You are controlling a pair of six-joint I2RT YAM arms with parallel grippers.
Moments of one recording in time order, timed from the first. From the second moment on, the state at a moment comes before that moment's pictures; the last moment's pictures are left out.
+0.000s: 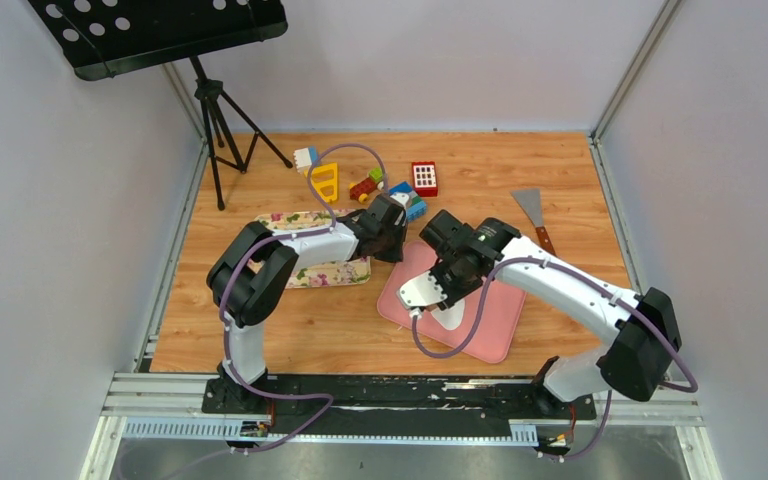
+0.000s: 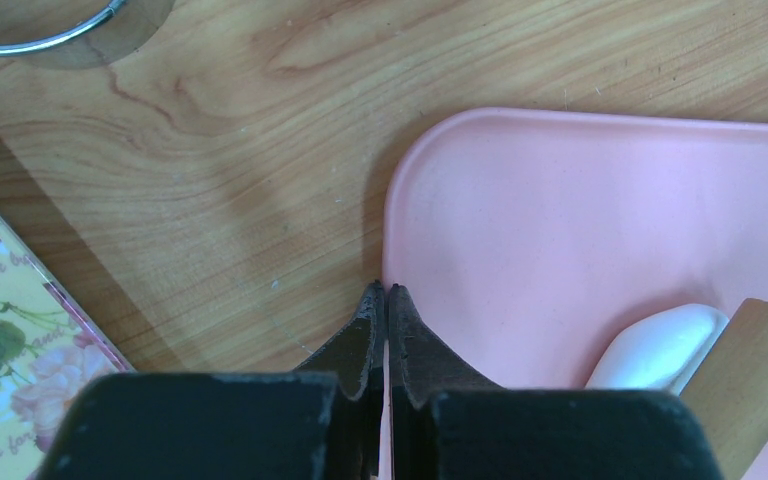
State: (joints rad) left arm -0.73 1.92 1.19 -0.16 0.02 -0.43; right arm 0.84 1.41 1.21 -1.12 -0.02 -1.33
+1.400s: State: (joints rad) left arm -0.72 1.93 1.21 -0.18 0.04 -0.43; right arm 0.89 1.46 1.20 -1.12 0.00 -1.36
